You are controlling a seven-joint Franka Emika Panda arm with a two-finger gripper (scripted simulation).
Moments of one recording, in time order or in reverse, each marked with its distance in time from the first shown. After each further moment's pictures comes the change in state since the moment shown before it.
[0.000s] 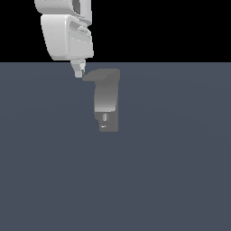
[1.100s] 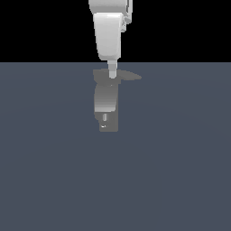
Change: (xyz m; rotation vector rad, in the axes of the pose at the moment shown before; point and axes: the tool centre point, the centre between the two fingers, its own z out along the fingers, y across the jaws) arm 0.093 -0.002 -0.001 -0.004 0.006 -0.013
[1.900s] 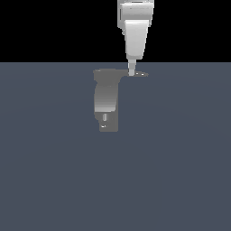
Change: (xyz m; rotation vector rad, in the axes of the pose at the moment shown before) arm 0.053 -0.048 0.000 0.001 -0.001 0.001
